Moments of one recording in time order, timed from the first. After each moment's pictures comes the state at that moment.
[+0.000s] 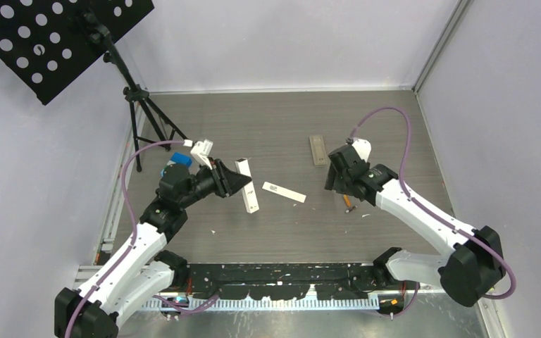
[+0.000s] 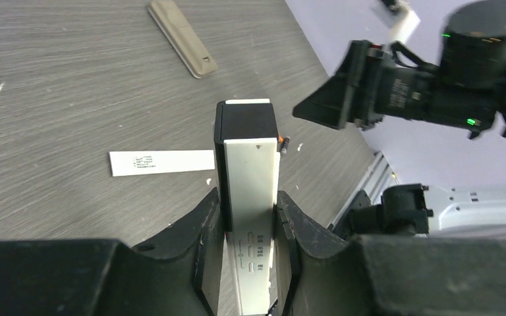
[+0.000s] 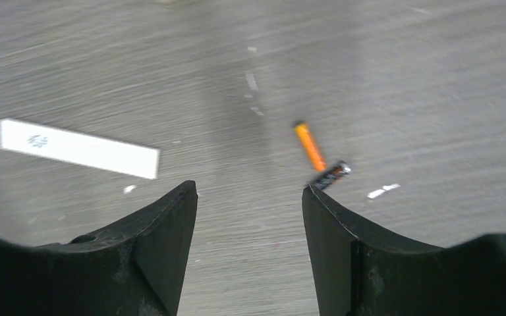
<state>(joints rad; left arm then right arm) -0.44 0.78 0.54 0.07 0.42 -0.62 0.61 1.16 0.90 -0.68 0.39 0.69</state>
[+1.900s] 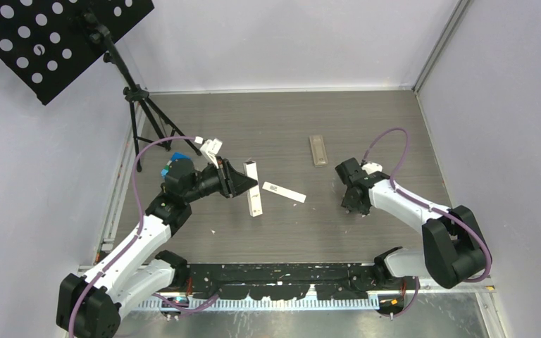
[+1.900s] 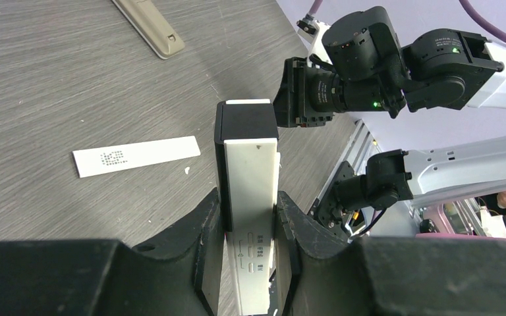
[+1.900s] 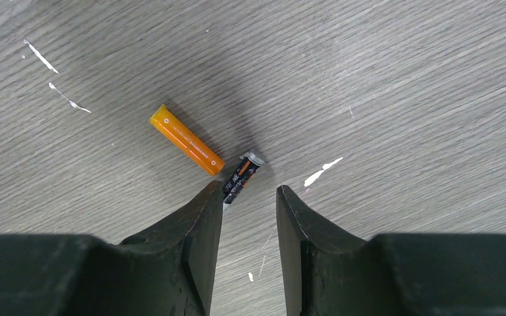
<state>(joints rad) -0.44 0.88 0.56 0.14 0.58 -0.60 0.43 1.32 0.68 -0.67 0.39 0.81</state>
